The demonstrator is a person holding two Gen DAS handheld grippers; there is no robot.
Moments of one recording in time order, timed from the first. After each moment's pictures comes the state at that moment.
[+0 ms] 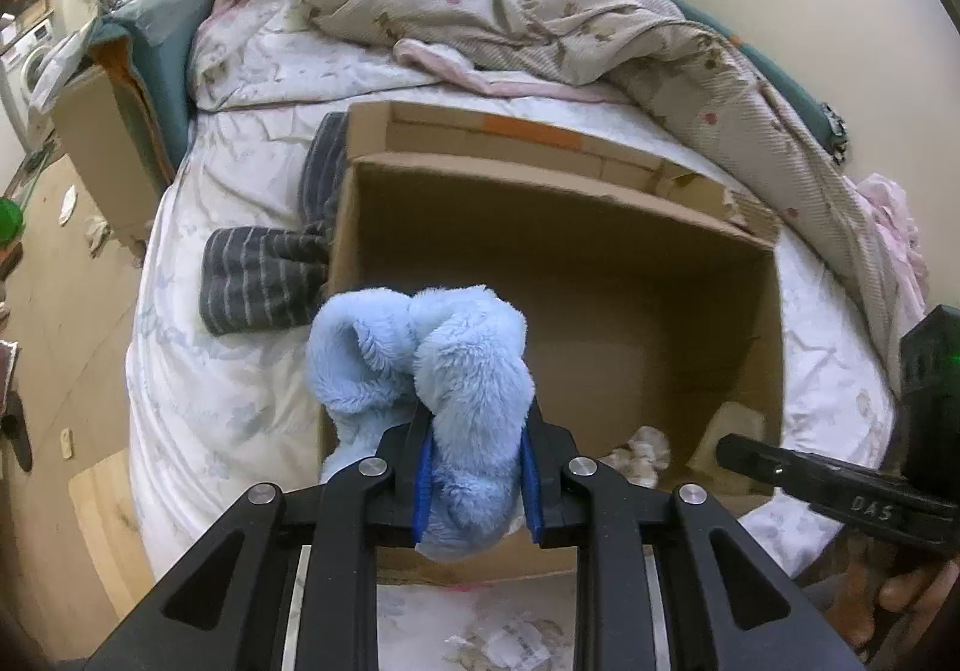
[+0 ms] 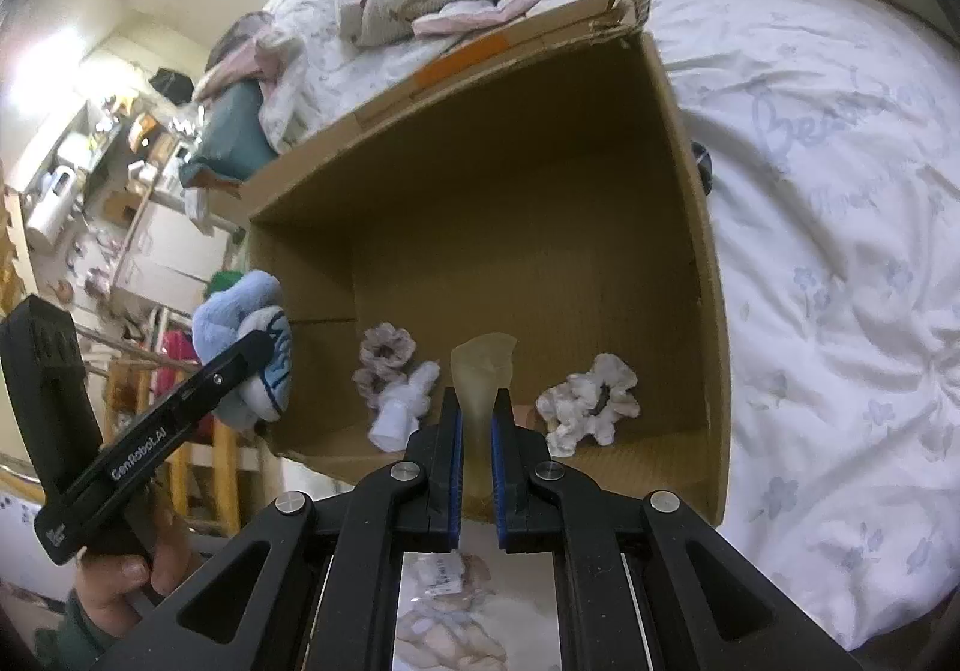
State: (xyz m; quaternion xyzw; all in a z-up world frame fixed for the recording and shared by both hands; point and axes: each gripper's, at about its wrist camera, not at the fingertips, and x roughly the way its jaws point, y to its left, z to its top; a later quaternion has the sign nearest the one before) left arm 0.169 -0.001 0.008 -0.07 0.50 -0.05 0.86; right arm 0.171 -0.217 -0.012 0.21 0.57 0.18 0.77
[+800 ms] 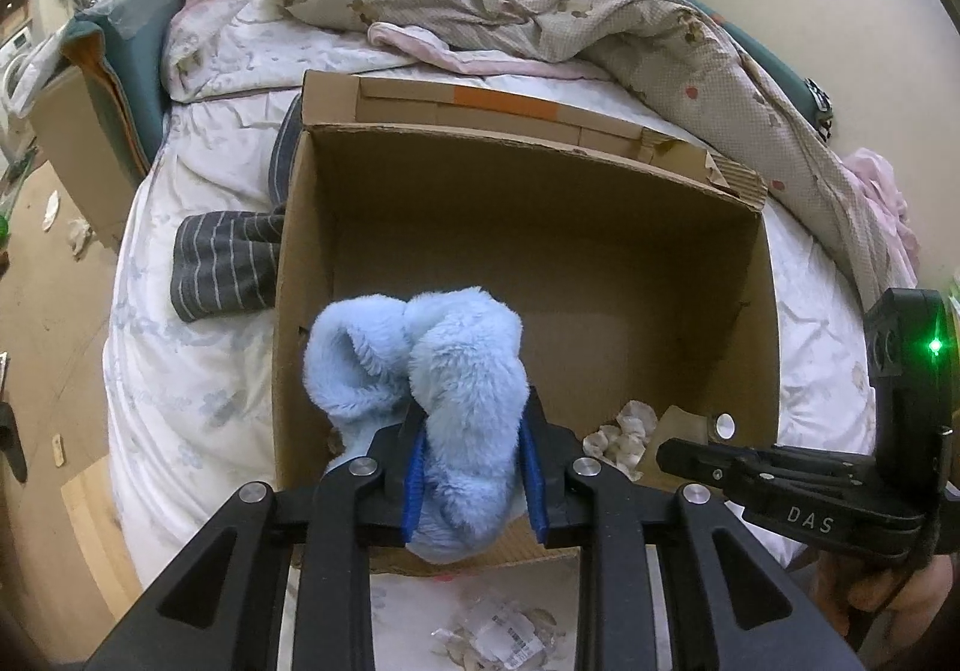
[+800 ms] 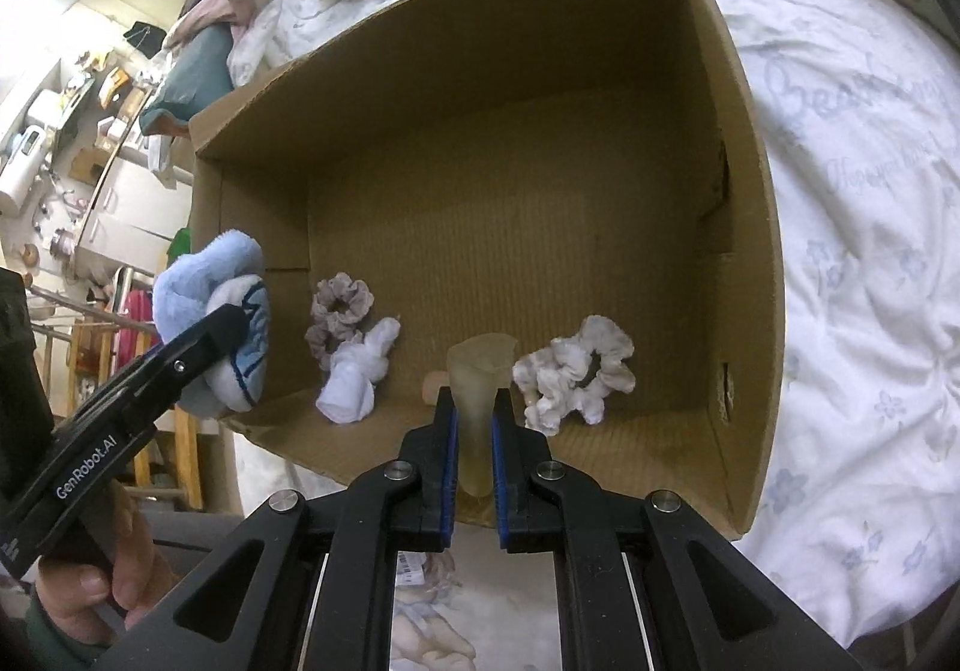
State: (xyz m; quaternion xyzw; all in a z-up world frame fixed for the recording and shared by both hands) left arm 0.163 -0.016 -0.003 -0.06 0.51 -0.08 0.85; right arm 0.171 -0.196 -0.039 0.17 0.61 0.17 0.76
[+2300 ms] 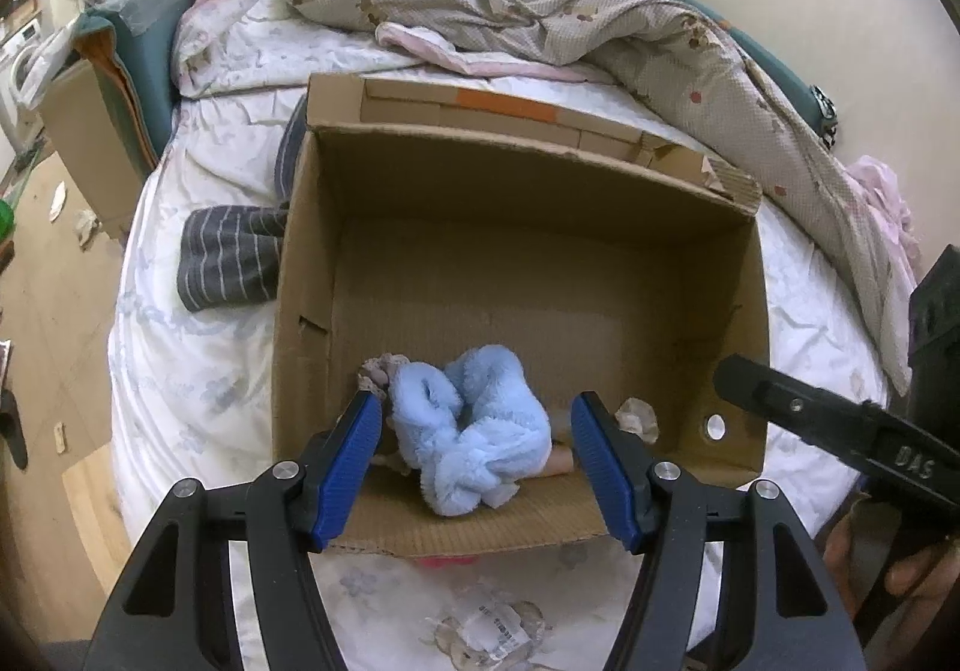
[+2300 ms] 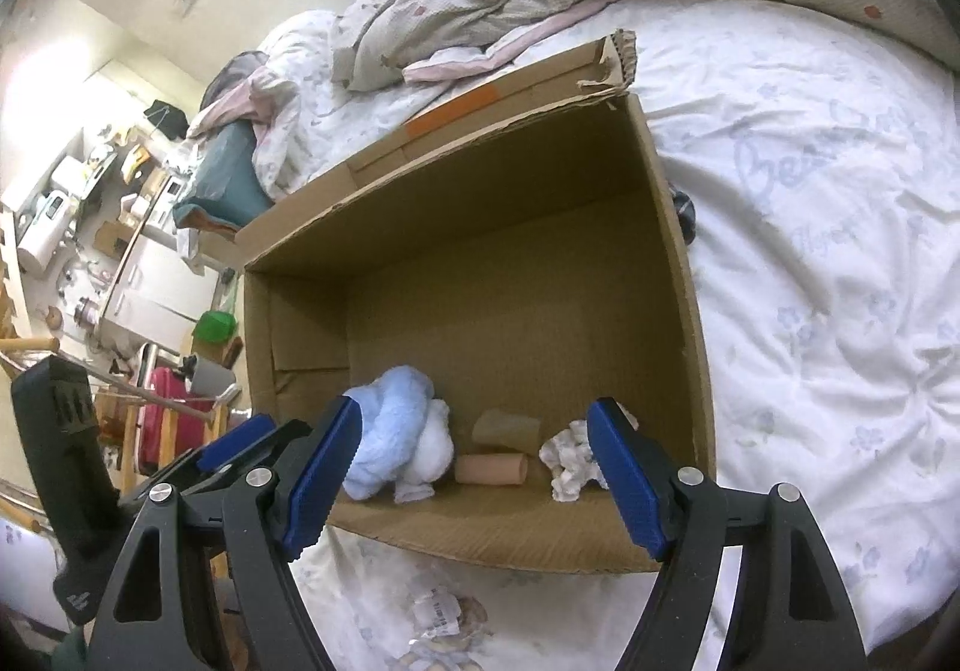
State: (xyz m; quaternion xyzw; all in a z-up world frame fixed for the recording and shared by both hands) left arm 0.156 -0.020 0.006 -0.07 0.51 -0.07 0.86; right arm 0.167 -0.225 0.001 0.22 0.53 0.15 0.81
